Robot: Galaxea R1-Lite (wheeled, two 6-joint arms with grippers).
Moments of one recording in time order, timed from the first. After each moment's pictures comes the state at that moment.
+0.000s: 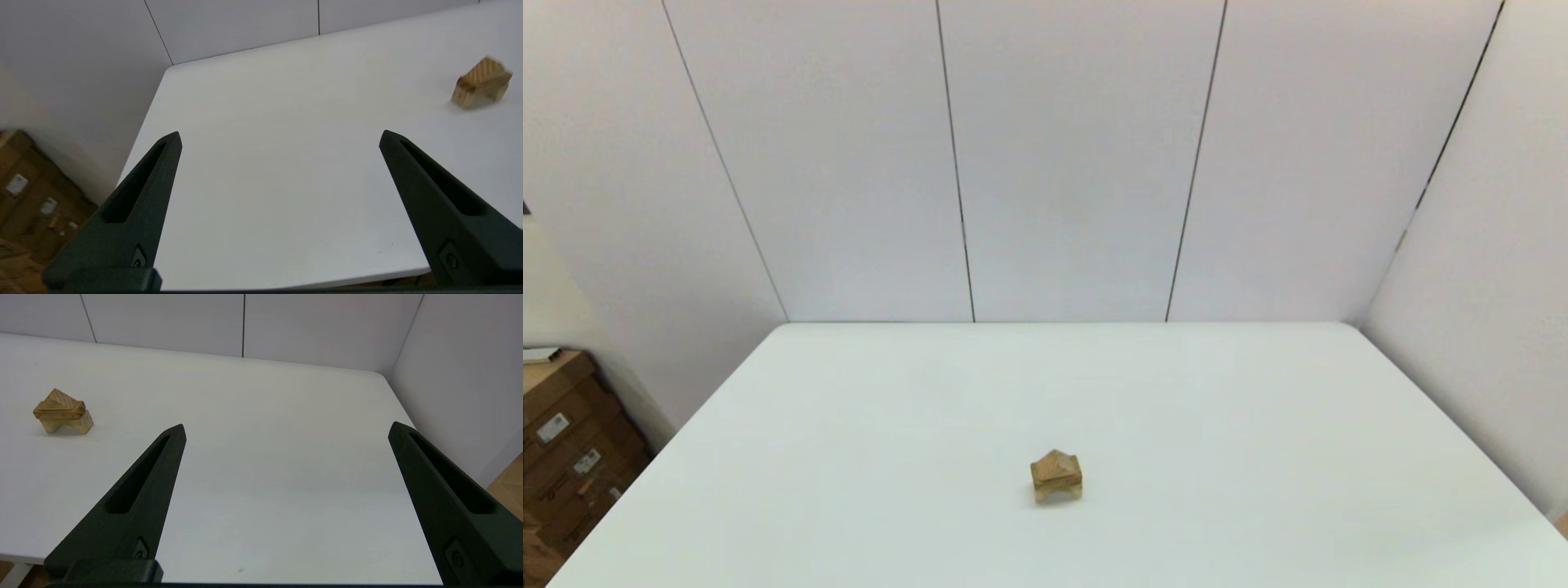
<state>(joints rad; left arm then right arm) 0.00 0.00 -0.05 0.12 -0.06 0.13 0.00 0.00 0.00 -0.01 0.05 -0.08</state>
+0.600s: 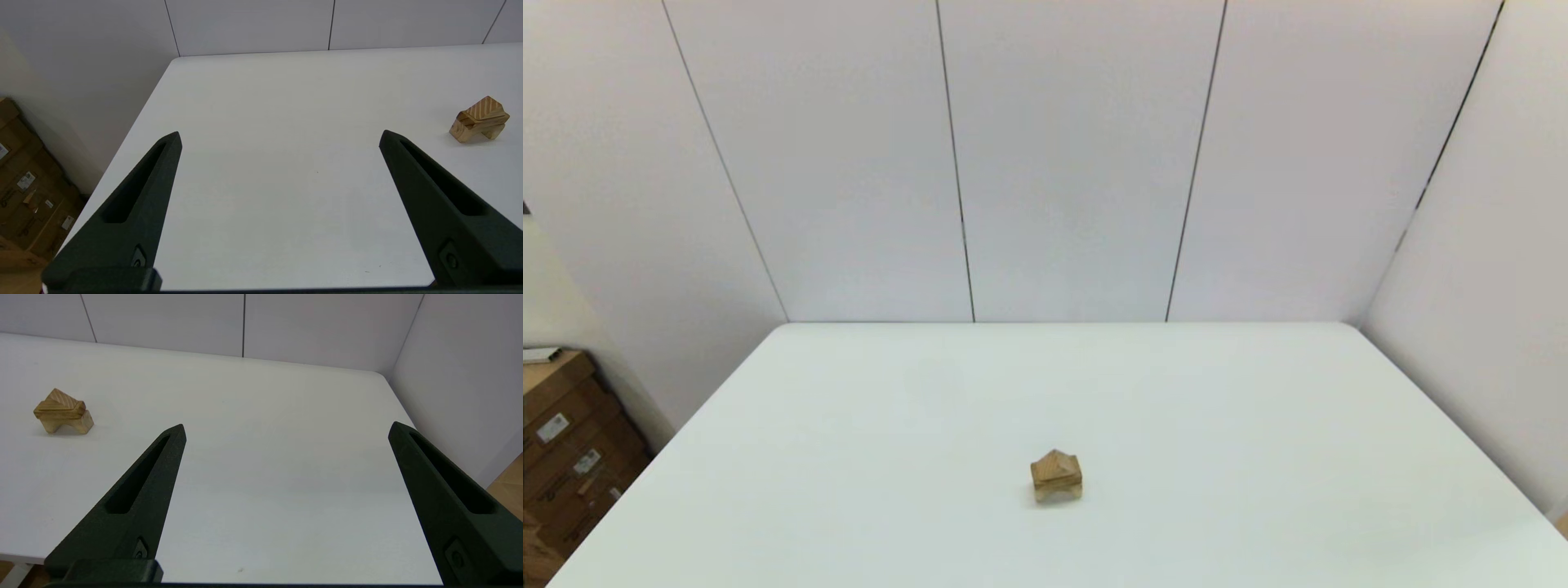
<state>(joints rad) 0.00 0.00 -0.03 0.07 0.00 0.01 0.00 0.00 0.00 -0.01 0.05 -0.08</state>
